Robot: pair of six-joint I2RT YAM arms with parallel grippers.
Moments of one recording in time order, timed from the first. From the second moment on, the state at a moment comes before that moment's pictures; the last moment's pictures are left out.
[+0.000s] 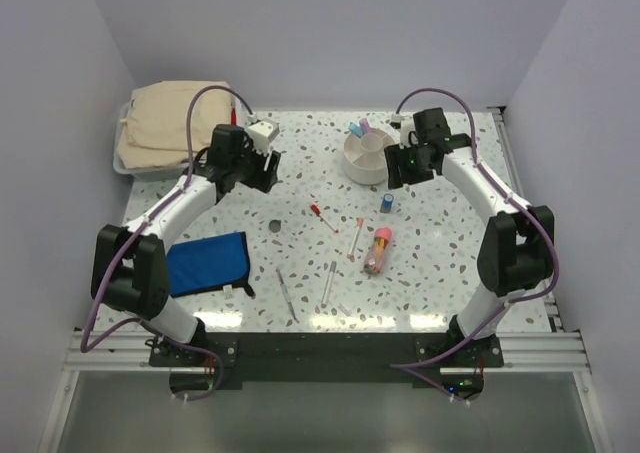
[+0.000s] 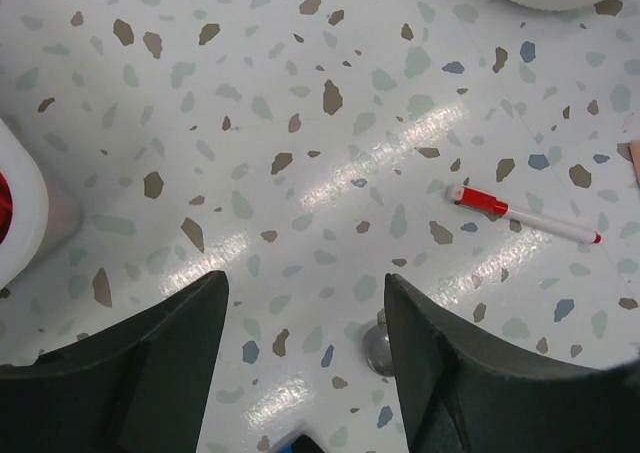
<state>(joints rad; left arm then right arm) -0.28 1.57 1.14 -0.26 0.19 0.14 0.22 1.73 1.44 -0.72 -0.15 -0.04</state>
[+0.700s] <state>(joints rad) -0.30 1.57 1.11 -0.26 0.20 0.14 0.26 1.87 1.46 -0.70 -0.19 -0.28</state>
